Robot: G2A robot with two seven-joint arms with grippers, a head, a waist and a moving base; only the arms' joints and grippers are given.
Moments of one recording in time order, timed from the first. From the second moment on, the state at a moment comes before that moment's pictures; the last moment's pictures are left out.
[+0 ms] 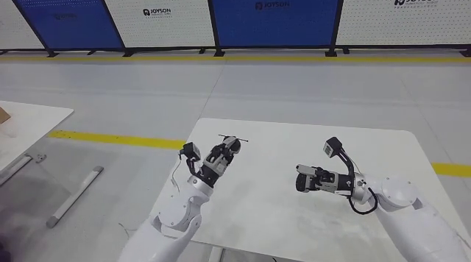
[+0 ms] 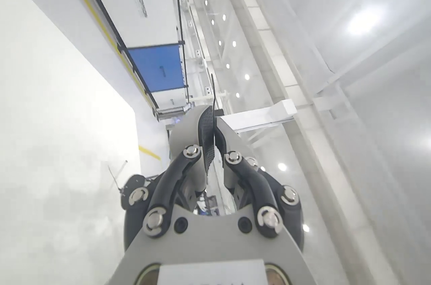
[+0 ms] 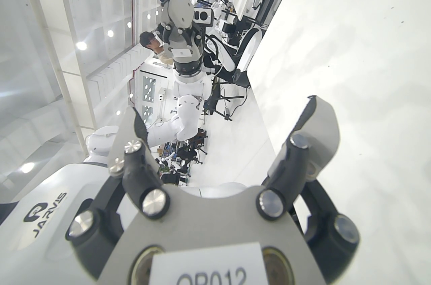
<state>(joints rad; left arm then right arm) 1.52 -1.11 -1.24 -1.76 -0.42 -0.21 0.01 -0.90 -1.12 0.88 -1.16 0.54 -0.28 1.10</state>
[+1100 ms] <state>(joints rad) 1.46 -1.14 -1.08 -1.57 0.17 -0.17 0.22 -0.90 -1.12 0.88 -1.16 0.54 -0.28 1.10</state>
